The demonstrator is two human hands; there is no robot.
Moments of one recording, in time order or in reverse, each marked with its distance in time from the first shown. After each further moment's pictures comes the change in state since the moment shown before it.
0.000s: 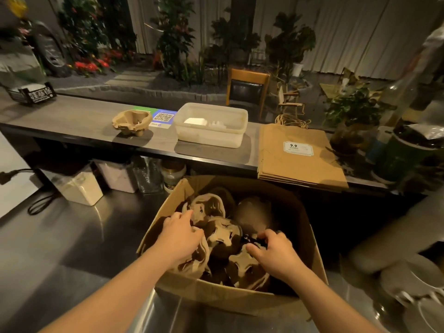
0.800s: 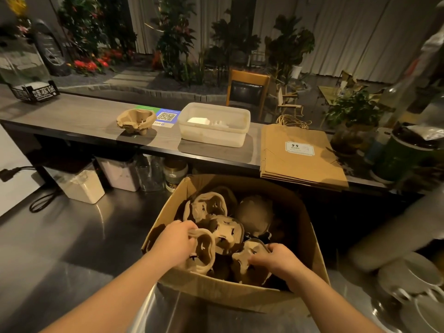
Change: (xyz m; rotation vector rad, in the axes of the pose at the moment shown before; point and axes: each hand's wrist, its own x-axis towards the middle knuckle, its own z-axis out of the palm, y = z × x) left_hand -0.019 -0.017 0.000 0.035 0.018 0.045; right_hand -0.014 -0.004 0.007 0.340 -0.188 0.248
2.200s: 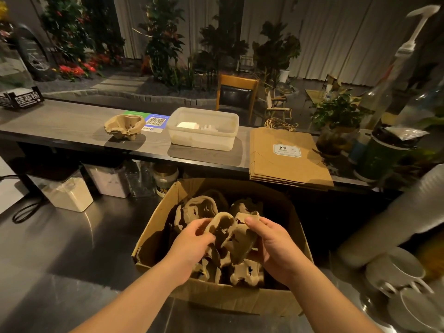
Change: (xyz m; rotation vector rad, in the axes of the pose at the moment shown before) left_hand -0.019 0.053 0.022 -0.783 -0.093 -0.096; right_hand -0.055 -0.047 -0.018 0.698 -0.127 -0.255
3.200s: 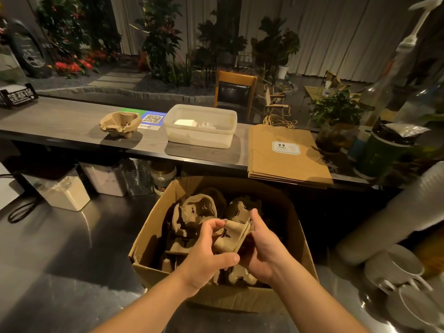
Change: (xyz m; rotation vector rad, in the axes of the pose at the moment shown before) left_hand -0.017 -0.017 0.018 -0.039 -0.340 0.265; right_hand 0.004 -0.001 0.032 0.398 0.213 0.333
